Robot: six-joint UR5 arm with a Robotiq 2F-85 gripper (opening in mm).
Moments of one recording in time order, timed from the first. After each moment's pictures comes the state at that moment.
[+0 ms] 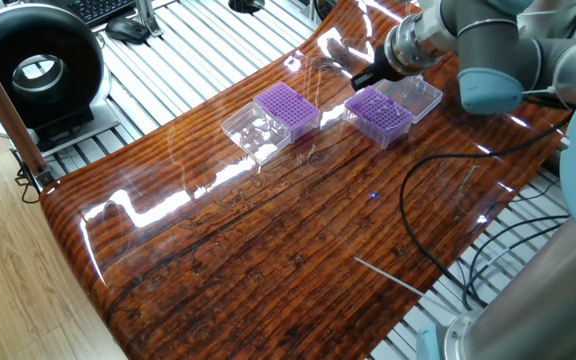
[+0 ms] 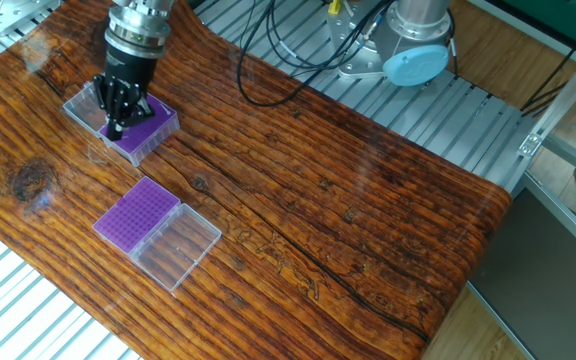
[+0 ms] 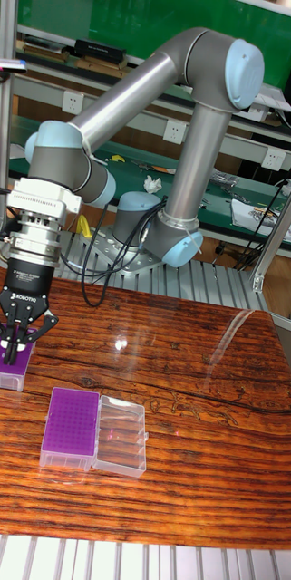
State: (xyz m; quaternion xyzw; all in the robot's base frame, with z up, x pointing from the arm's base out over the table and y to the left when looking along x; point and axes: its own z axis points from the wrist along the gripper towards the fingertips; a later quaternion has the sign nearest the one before) arm 0.592 -0.190 0.077 0.03 0.95 0.00 0.32
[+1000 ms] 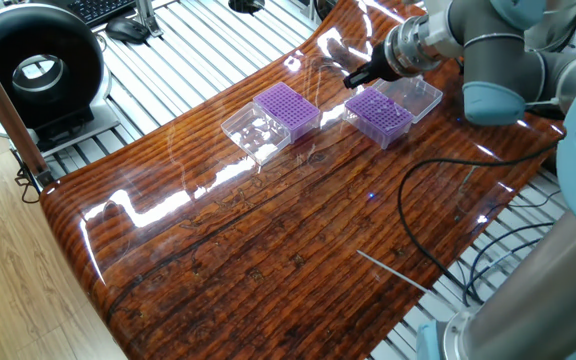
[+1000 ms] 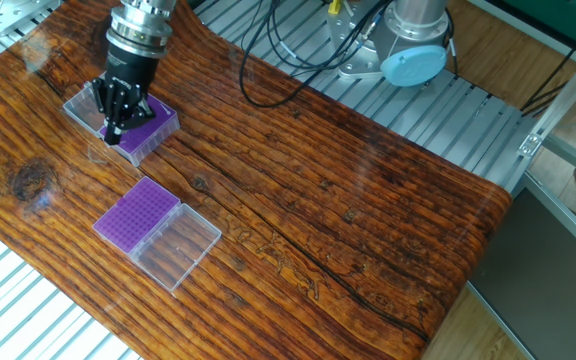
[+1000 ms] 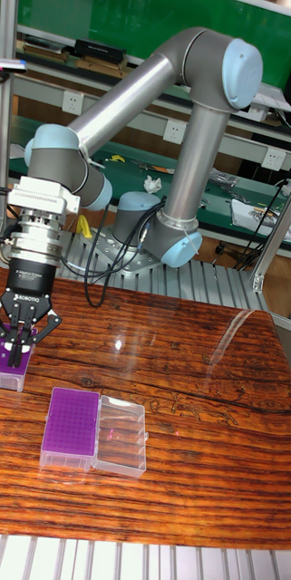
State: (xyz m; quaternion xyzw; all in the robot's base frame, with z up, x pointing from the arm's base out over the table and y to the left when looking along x) arm 0.602 -0.182 0.084 0.01 0.93 0.02 0.36
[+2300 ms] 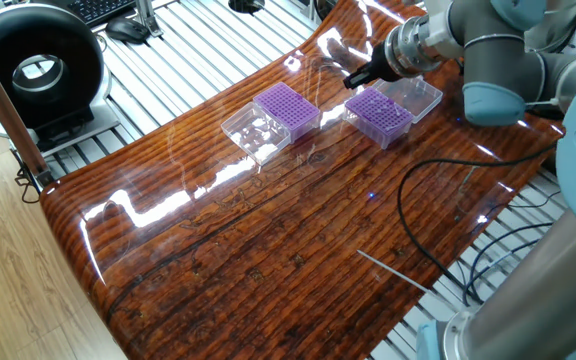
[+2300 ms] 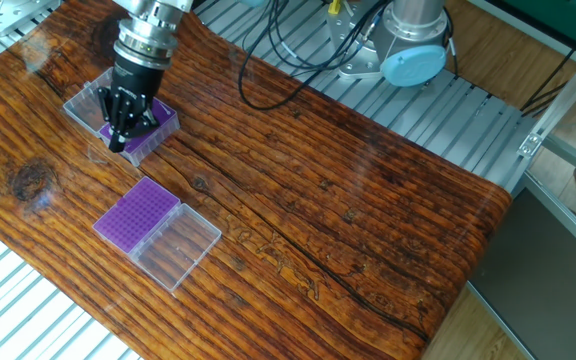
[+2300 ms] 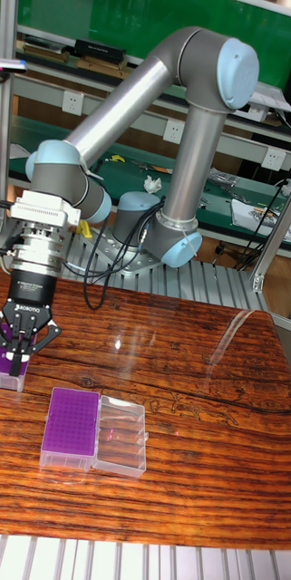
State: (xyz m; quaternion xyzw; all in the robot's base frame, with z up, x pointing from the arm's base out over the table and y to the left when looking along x) arm 0.603 -0.179 0.062 0.02 0.93 0.02 0.37
